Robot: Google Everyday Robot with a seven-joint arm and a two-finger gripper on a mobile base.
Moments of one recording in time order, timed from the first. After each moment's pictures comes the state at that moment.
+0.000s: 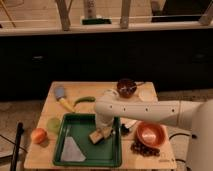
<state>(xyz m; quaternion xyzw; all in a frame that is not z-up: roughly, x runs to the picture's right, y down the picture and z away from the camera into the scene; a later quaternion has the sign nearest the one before) -0.017 0.234 0.792 -0.33 -0.17 -0.27 0.89</state>
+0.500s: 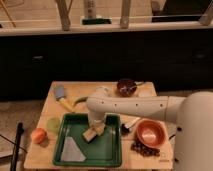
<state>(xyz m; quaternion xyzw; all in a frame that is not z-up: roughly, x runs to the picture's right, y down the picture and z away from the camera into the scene) -0.066 0.228 0.799 -0.33 -0.20 -0.32 0.87</state>
